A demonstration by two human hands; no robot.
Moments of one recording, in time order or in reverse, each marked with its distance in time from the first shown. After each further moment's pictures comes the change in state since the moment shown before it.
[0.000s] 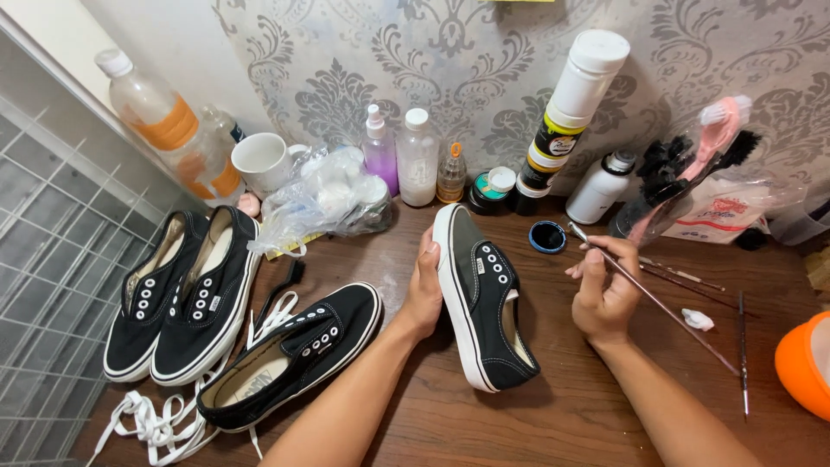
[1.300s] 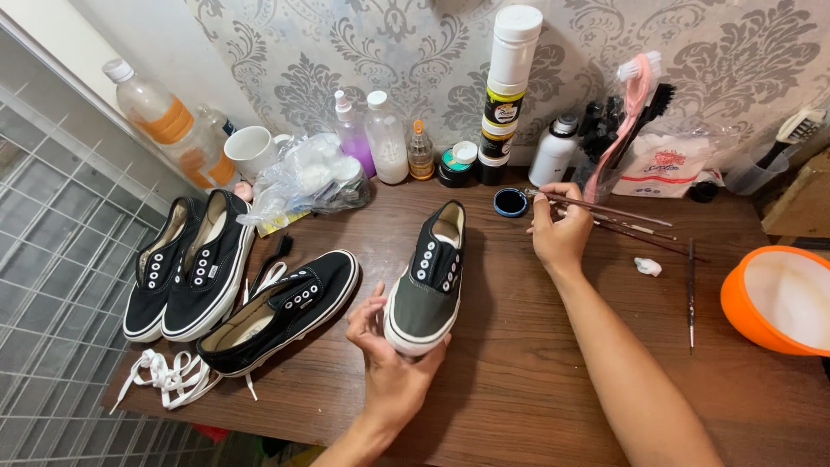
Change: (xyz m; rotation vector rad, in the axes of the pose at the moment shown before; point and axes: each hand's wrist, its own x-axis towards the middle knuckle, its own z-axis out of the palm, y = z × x) left_hand -0.155 0.055 0.050 0.693 0.295 0.425; right_hand 0.019 -0.004 -0.008 -0.114 0.026 0.447
